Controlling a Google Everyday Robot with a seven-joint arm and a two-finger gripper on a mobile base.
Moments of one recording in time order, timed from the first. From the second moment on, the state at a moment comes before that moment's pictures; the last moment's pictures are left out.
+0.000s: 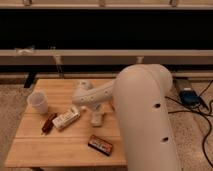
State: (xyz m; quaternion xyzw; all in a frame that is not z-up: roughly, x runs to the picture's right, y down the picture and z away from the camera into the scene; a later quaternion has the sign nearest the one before) arm -0.038 0.132 0.891 -0.25 0.04 -0.42 0.87
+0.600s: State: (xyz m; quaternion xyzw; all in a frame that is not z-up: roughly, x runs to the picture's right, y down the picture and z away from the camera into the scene) arm -0.071 0.144 0.860 -0.23 0.00 -0.46 0.86
